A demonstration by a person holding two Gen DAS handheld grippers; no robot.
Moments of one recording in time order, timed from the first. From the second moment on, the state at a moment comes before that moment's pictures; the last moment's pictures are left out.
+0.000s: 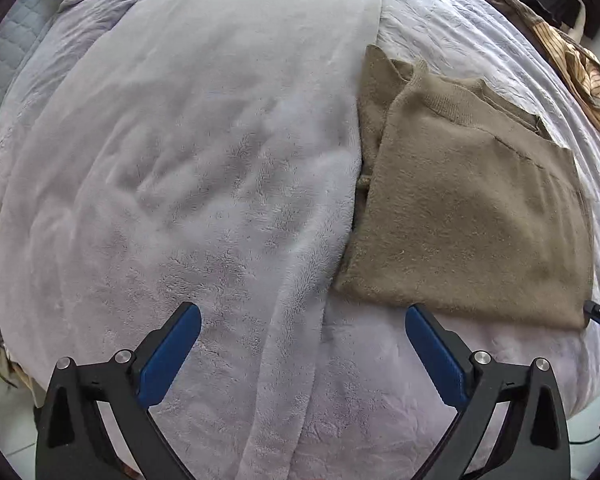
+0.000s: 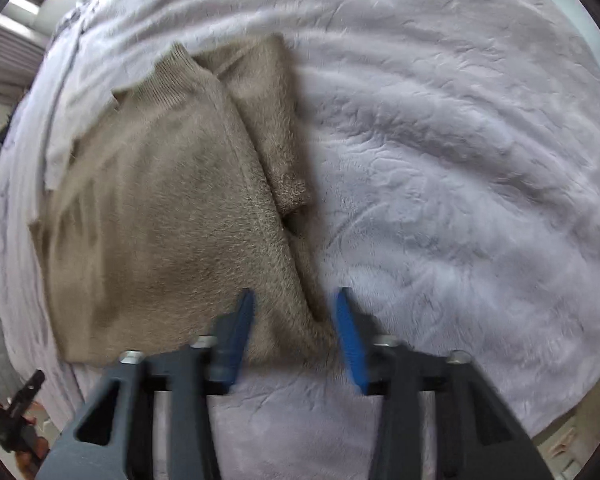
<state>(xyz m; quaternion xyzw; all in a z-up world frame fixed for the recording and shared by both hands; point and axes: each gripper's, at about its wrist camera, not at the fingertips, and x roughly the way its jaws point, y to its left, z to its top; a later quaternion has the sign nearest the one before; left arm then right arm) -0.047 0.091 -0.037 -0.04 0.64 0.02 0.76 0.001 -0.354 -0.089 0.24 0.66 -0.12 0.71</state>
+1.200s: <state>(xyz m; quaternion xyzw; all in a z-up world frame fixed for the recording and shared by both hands) -0.047 0.068 -0.033 -0.02 0.65 -0.04 0.76 -0.024 -0.287 -0.052 0.25 0.66 -0.10 0.70</state>
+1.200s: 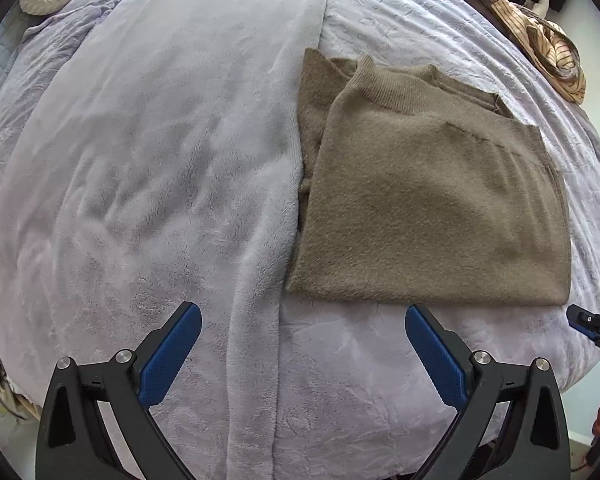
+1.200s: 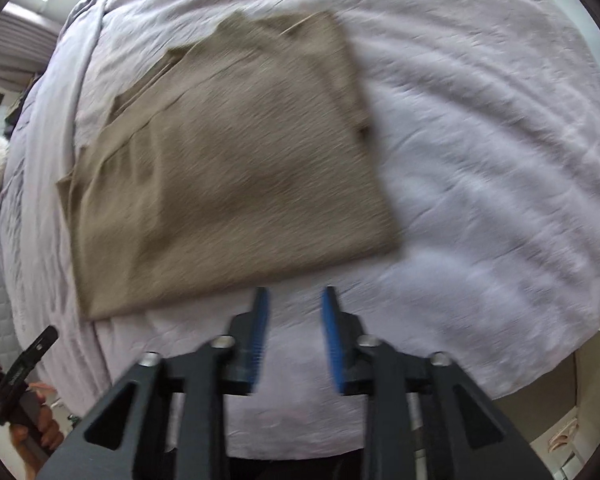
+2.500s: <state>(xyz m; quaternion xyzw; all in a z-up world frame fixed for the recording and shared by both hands) -0.022 0.148 -0.089 -0.24 0.67 -0.15 0.69 0.011 -0.102 -0.189 0.63 0.53 0.04 0.57</state>
